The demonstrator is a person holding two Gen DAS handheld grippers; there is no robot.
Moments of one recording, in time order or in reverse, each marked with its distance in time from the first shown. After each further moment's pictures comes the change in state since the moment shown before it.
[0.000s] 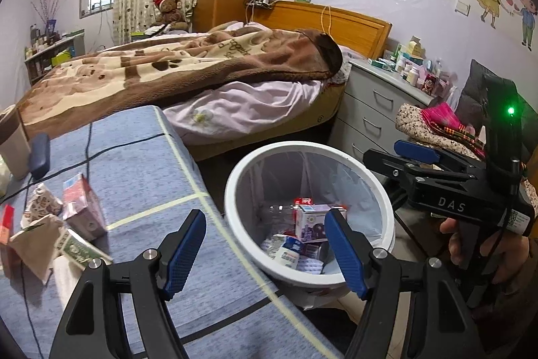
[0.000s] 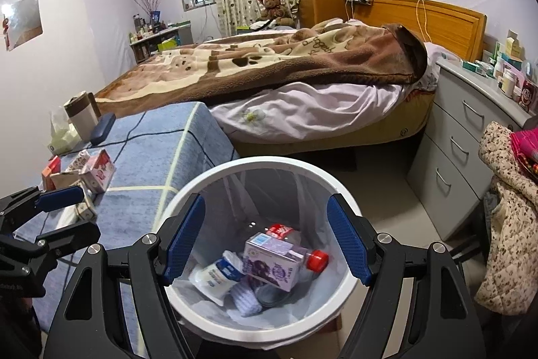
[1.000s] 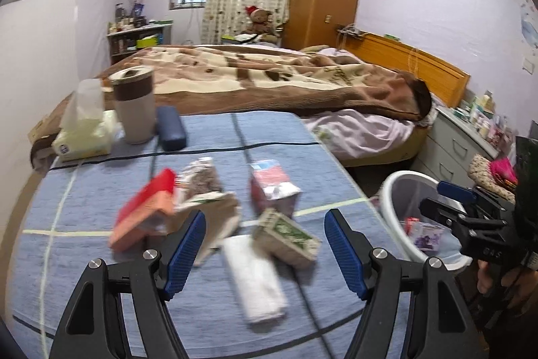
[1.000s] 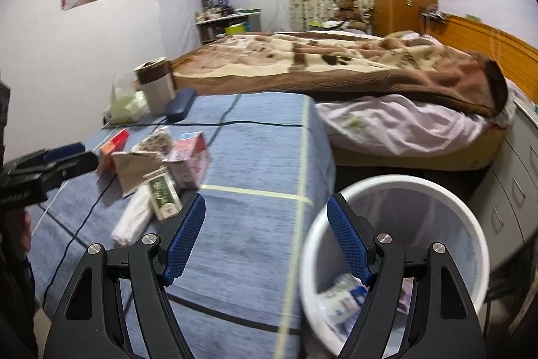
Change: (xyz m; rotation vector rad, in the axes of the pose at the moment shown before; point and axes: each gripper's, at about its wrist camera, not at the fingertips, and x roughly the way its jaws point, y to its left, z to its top) left arm -0.089 0.186 -0.040 -0.228 -0.092 0.273; right arm 0.029 0.129 -0.001 -0.185 0.023 0.220
